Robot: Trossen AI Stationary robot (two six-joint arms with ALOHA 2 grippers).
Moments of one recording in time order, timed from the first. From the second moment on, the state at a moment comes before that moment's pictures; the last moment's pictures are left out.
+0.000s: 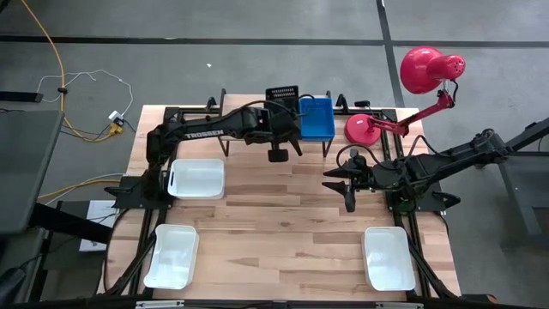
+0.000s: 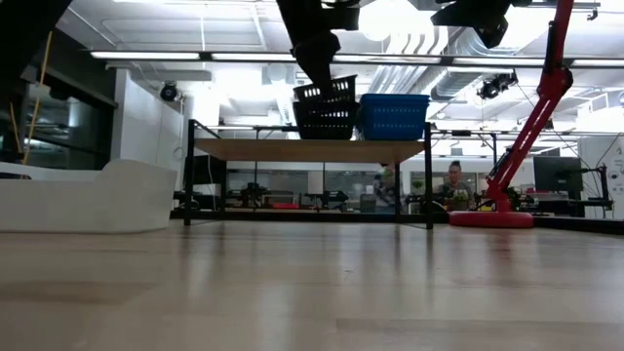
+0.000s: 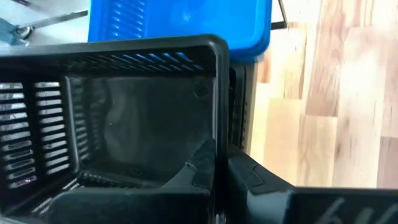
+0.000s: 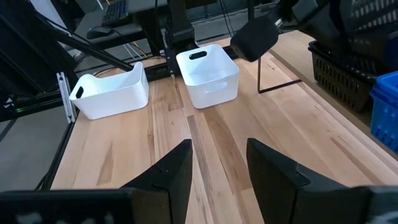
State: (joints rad) left arm 0.29 1.98 1.99 -1.04 -0.46 0.30; right arm 0.31 0.90 0.74 -0.21 0.41 0.34
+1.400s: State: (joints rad) left arm 0.27 1.78 2.19 -1.23 -0.24 0.02; right arm 0.31 0.90 0.74 -0.21 0.42 0.40
